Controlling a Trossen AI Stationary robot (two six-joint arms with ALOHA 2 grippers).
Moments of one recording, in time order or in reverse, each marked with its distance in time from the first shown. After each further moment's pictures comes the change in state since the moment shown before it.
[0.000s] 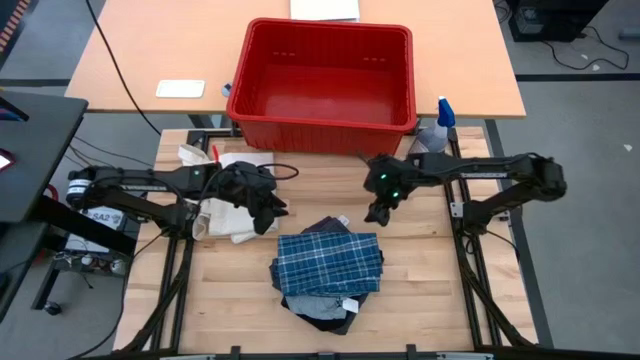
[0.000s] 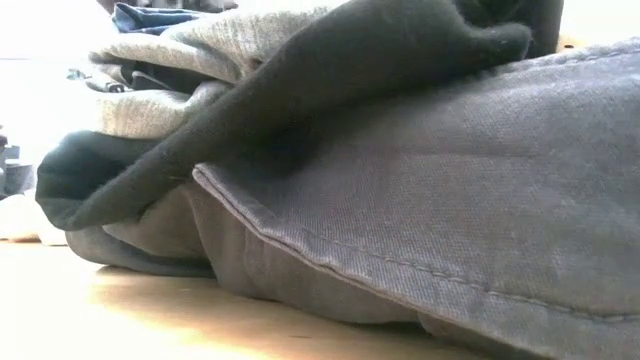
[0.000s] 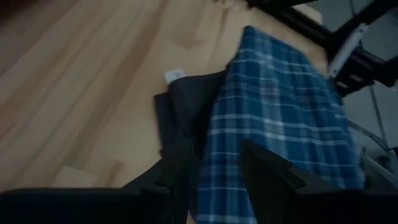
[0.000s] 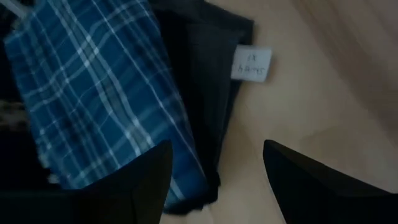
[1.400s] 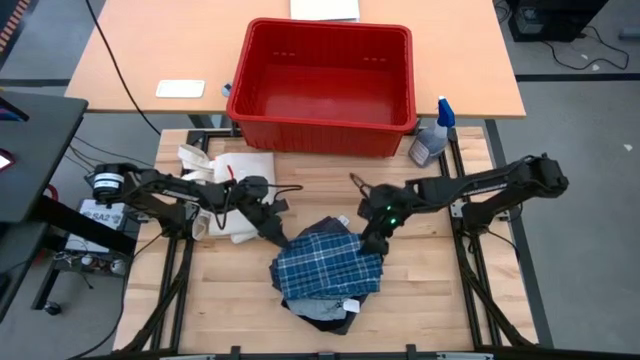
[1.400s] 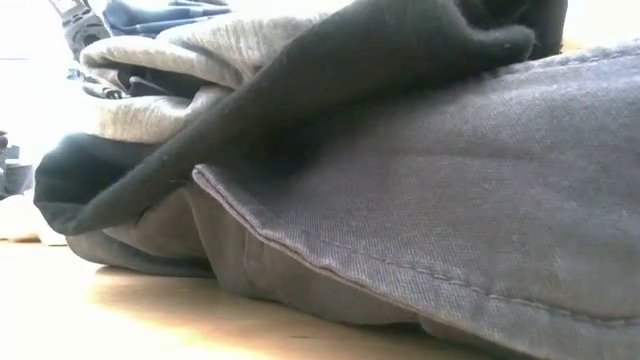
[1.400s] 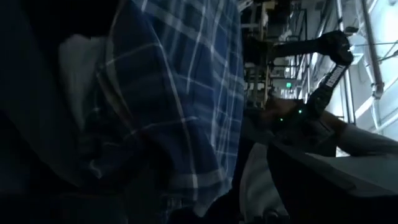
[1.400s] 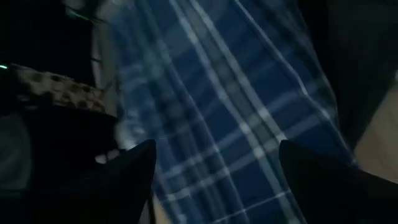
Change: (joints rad) left arm 0.047 0.274 -0.360 0.870 0.718 -0.774; right arm 0.233 -0.016 -0.105 0.354 -0.053 0.203
